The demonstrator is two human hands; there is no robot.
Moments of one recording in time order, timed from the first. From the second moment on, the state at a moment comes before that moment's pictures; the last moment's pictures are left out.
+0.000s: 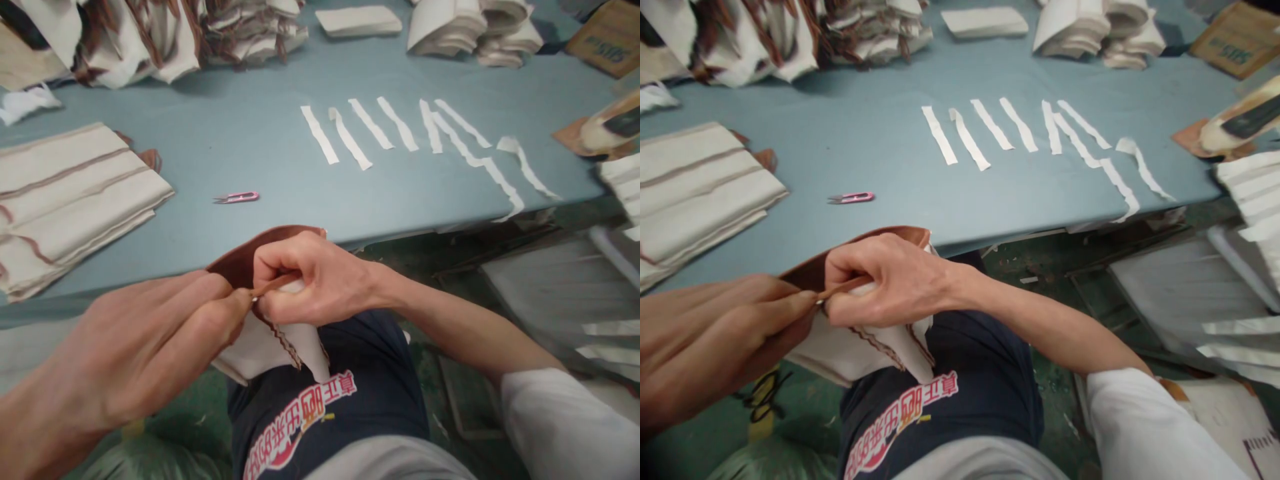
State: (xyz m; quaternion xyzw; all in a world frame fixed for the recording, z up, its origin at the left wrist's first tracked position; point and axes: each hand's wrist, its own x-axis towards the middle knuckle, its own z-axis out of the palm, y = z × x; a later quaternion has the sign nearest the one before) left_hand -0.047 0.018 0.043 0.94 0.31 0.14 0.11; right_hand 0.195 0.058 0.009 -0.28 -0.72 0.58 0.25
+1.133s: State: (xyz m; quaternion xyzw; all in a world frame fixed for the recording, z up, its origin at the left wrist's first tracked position) left_hand -0.059 0.017 0.023 0.85 0.41 0.15 0.29; right_hand 0.192 0.047 -0.005 -0.22 -0.85 0.33 0.35
